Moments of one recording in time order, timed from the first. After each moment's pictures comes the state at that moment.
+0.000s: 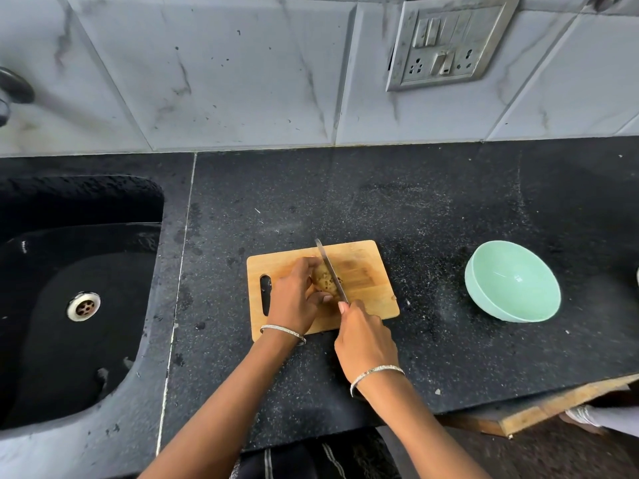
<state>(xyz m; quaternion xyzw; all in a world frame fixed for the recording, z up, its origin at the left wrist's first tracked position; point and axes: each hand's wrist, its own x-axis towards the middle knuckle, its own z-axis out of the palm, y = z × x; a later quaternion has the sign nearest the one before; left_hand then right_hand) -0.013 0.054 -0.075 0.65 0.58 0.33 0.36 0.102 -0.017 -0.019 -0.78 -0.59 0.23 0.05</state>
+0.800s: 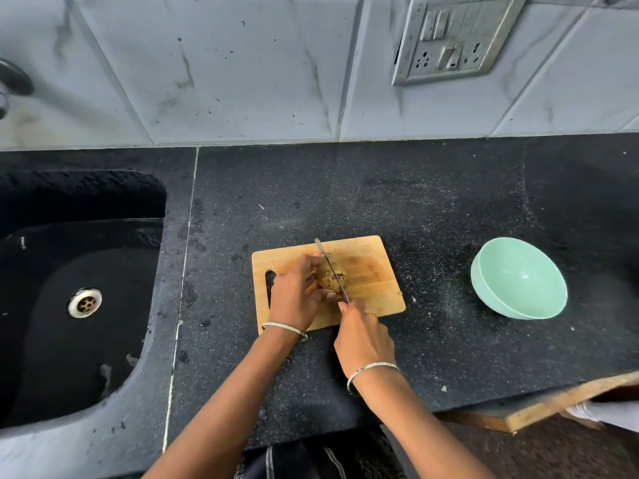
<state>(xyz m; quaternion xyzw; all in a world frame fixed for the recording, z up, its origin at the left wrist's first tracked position) -0.019 0.054 -0.072 0.63 0.57 0.36 0.39 0.090 -0.013 -0.037 -0.78 -0.59 0.18 0.03</state>
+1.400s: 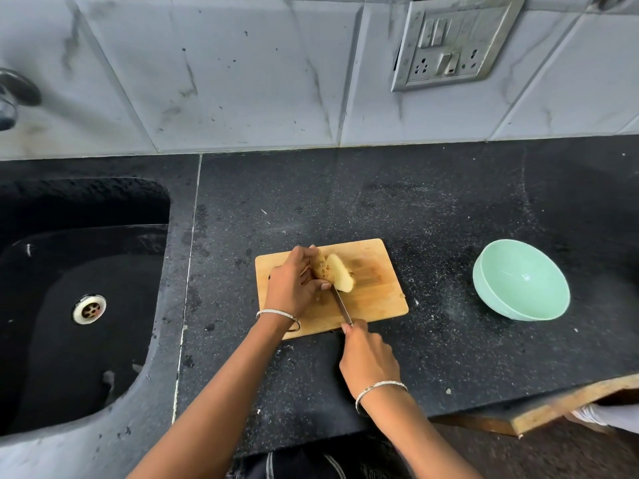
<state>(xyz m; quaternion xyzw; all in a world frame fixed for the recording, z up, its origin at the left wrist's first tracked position) -0.034 0.078 -0.082 0.61 0.57 0.36 0.42 0.094 -0.033 -0.049 -0.78 -0.59 0.22 0.00</state>
